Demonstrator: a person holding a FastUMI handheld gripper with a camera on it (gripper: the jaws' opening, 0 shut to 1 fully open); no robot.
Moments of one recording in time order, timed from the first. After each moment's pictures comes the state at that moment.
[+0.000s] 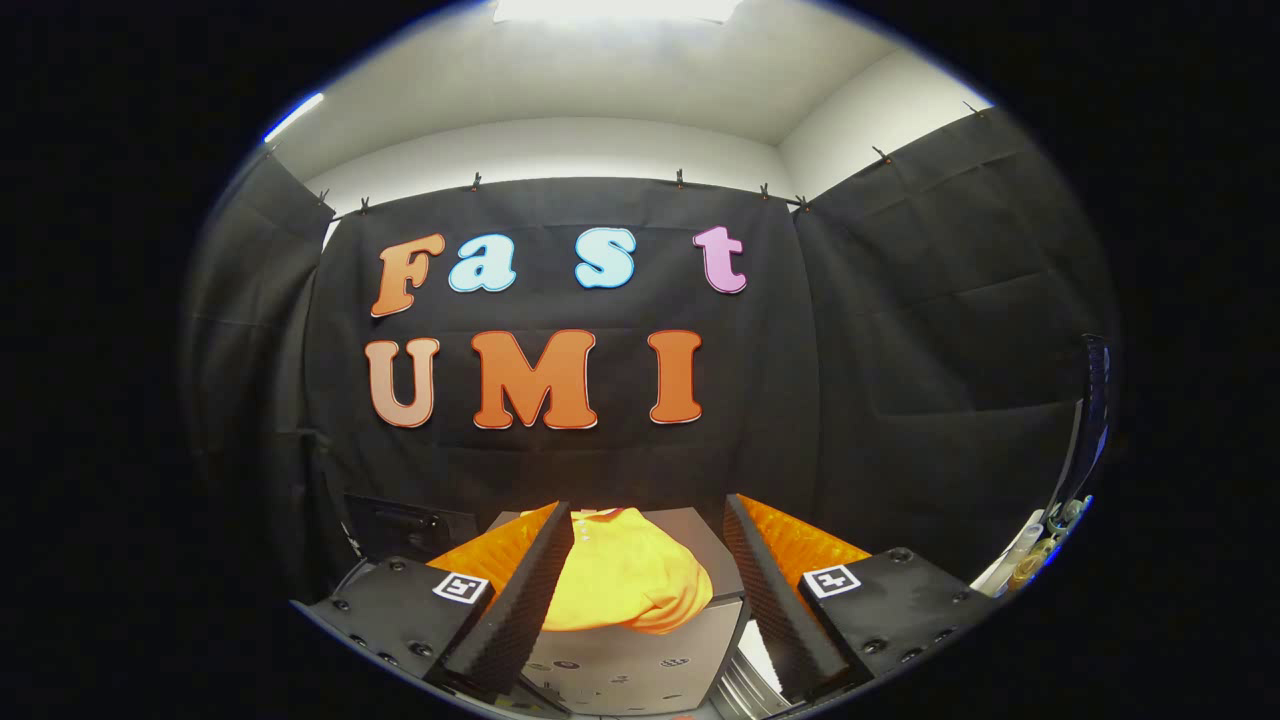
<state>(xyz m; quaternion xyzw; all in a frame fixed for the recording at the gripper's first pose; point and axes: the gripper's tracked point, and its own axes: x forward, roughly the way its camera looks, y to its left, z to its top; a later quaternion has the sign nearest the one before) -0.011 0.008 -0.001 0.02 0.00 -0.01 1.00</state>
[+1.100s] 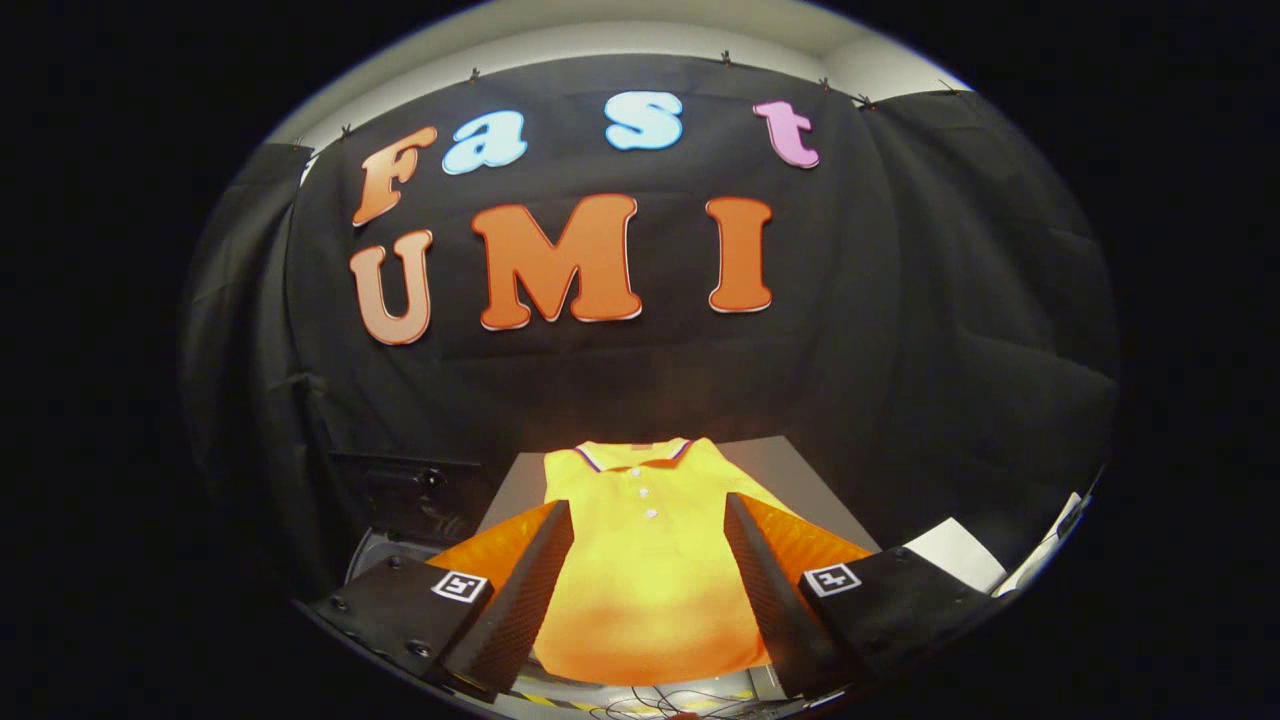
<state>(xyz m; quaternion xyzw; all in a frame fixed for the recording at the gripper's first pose) 0.199 0.095 -0.114 0.02 0.20 0.04 0.98</state>
